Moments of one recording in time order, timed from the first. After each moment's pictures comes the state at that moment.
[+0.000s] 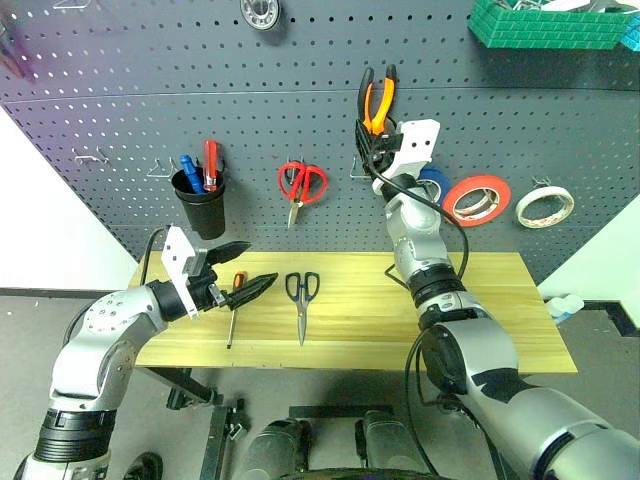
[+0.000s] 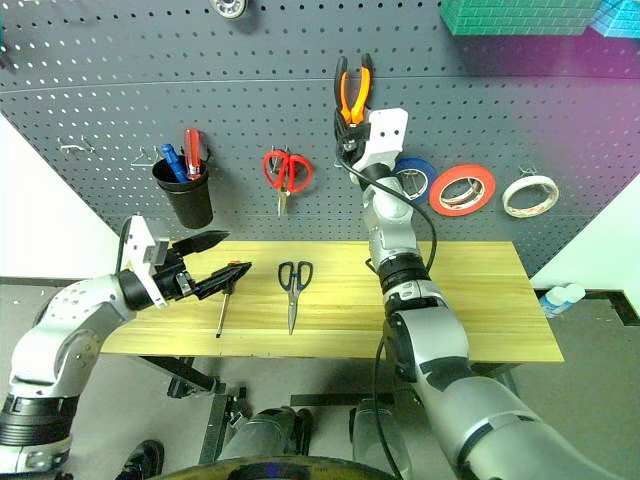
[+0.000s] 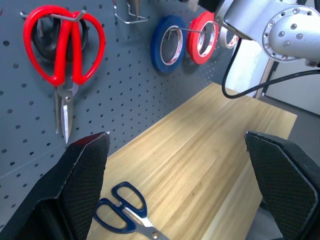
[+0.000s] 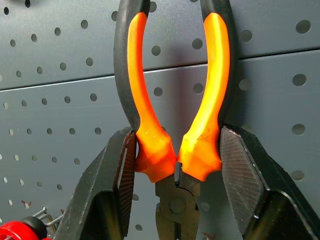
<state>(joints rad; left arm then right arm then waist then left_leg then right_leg) -0.08 0.59 0.15 -0.29 -0.58 0.43 -0.86 -0.96 -0.04 -0.15 0.91 0.16 -0.40 0.22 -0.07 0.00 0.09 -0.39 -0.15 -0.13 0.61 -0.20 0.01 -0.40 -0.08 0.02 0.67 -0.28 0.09</state>
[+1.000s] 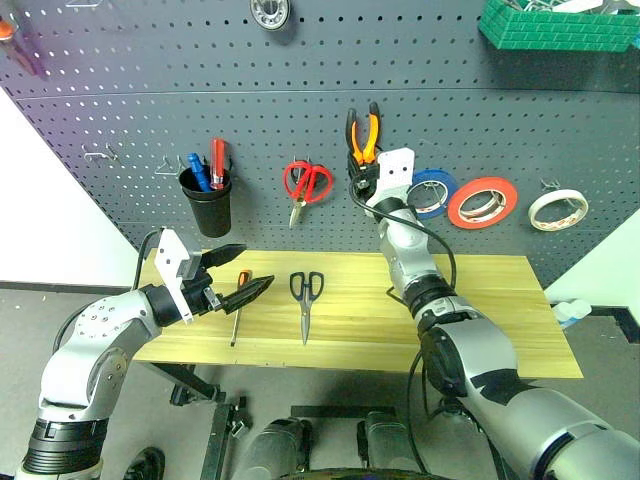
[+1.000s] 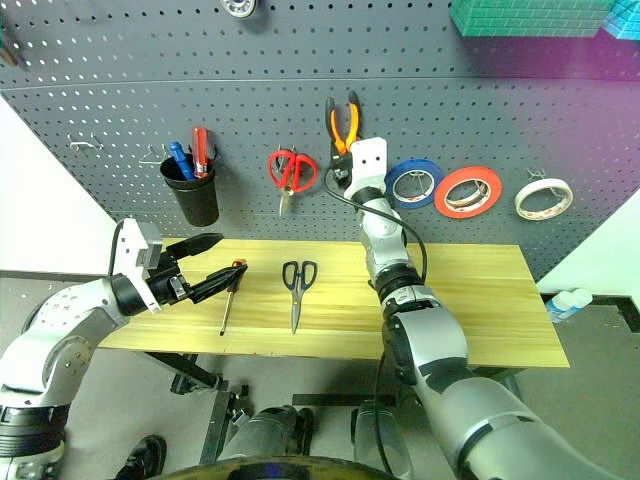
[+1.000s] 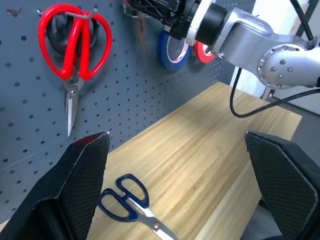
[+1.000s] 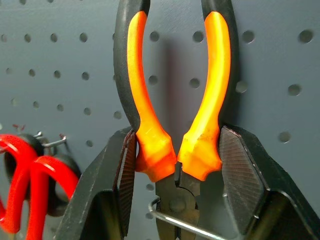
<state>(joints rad) -0.04 0.60 0.17 -0.34 -0.60 0.47 -0.84 -0.95 -0.04 -0.11 1.10 0.03 -0.52 0.15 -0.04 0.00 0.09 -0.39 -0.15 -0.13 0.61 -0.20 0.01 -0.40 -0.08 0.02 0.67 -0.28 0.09</state>
